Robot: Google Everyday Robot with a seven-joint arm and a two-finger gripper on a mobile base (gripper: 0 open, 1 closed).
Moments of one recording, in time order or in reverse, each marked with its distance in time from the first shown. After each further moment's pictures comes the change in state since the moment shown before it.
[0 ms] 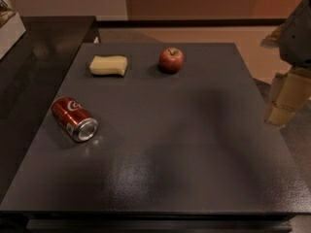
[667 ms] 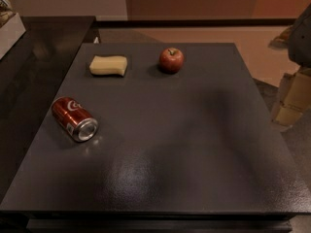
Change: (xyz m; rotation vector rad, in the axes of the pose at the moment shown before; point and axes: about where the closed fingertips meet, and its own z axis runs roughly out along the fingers) arm 0.015 -0.004 0.000 -0.005 0.001 0.034
